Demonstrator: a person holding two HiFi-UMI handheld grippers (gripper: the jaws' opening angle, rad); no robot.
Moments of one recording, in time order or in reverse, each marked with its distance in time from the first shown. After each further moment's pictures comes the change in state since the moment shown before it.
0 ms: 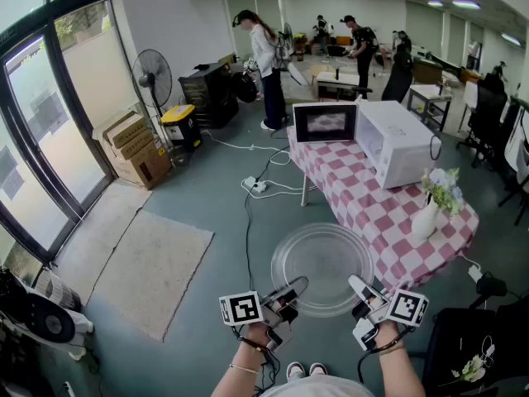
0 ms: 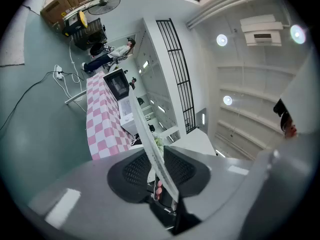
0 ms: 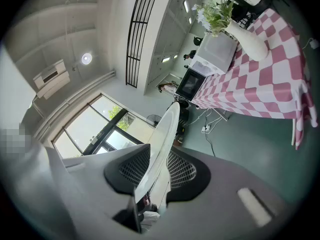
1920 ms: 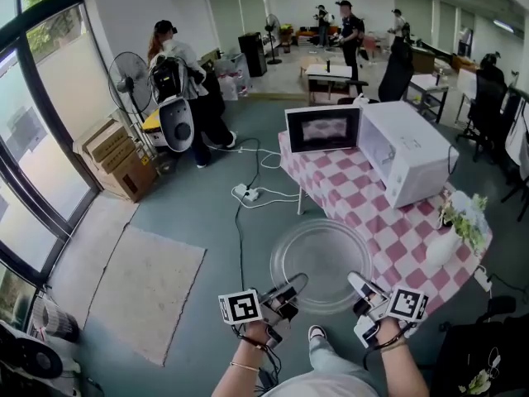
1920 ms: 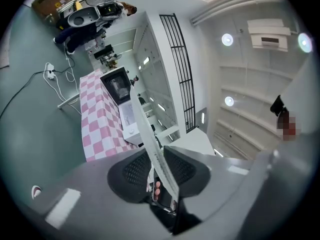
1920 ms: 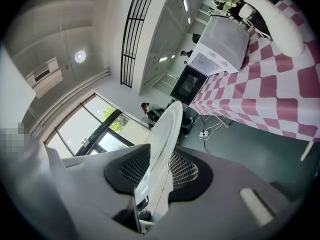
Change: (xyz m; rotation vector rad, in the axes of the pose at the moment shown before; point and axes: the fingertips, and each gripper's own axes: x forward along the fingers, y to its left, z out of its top) left arm 0.099 0.100 0.141 0.027 0.048 -0.021; right arm 0.150 -0.064 0.101 0.000 -0.001 -0.037
